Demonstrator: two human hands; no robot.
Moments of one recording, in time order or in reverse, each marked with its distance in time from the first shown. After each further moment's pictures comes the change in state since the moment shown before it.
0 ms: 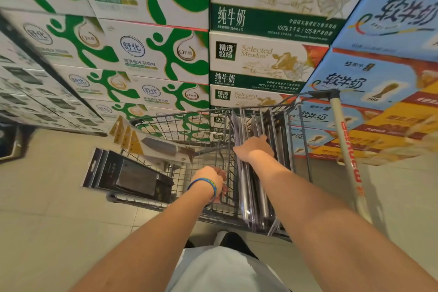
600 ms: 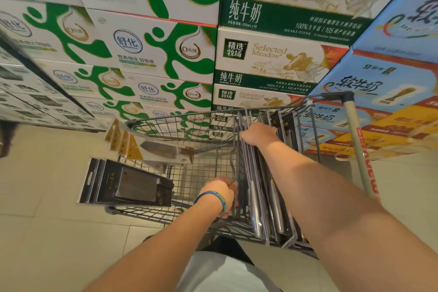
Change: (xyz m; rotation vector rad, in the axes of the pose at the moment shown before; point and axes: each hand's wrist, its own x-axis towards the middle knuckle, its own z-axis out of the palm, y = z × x) left_hand 0.024 -0.003 -0.010 0.129 -0.167 -0.047; right_hand 0.064 -0.036 -0.024 -0.040 -0.043 -0.035
